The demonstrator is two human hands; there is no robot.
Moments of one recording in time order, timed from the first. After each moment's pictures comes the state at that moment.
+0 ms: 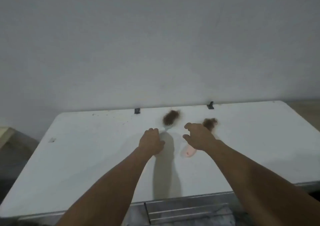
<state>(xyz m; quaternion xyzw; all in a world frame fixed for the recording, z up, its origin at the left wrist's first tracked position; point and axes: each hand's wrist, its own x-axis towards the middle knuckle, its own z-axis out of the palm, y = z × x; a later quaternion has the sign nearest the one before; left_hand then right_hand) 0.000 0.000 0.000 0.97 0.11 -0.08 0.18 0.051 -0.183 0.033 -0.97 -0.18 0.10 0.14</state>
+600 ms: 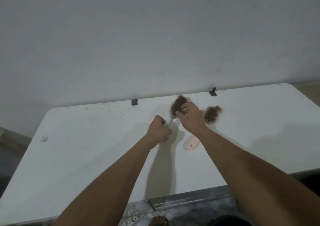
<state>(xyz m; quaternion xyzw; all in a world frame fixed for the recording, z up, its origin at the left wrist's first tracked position) 0.020 -0.006 0.002 0.82 0.18 -0.11 0.53 0.077 -0.137 0.015 -0.89 -0.01 0.04 0.45</state>
